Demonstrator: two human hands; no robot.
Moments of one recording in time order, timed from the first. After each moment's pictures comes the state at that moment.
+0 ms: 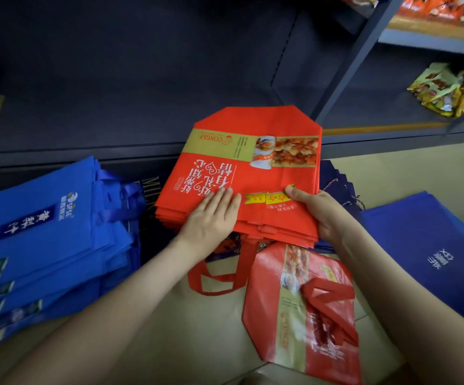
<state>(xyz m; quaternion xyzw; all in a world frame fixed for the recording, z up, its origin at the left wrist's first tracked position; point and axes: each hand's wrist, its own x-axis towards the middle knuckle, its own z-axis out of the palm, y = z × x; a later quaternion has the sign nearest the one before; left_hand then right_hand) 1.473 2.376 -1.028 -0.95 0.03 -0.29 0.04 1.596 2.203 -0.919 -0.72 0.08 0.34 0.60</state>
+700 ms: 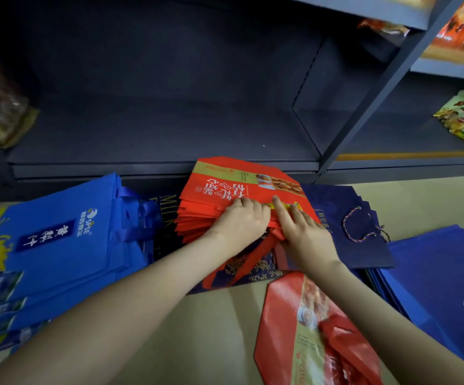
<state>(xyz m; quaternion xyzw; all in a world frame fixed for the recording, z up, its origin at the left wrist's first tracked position) 1.523 2.385 -0.990 -0.97 0.04 -0.19 0.14 1.595 2.232 -0.978 -0.89 -0.44 -0.10 -0.04</state>
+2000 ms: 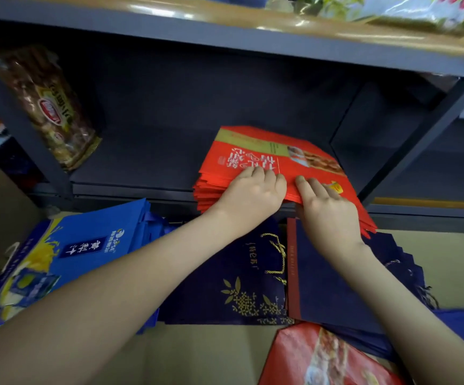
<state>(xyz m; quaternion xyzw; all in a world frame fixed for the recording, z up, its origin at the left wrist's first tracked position) 1.563 2.427 -0.887 -0.94 -0.03 -0.25 0.22 1.670 2.296 -0.896 -0.83 -0.48 -0.28 0.00</state>
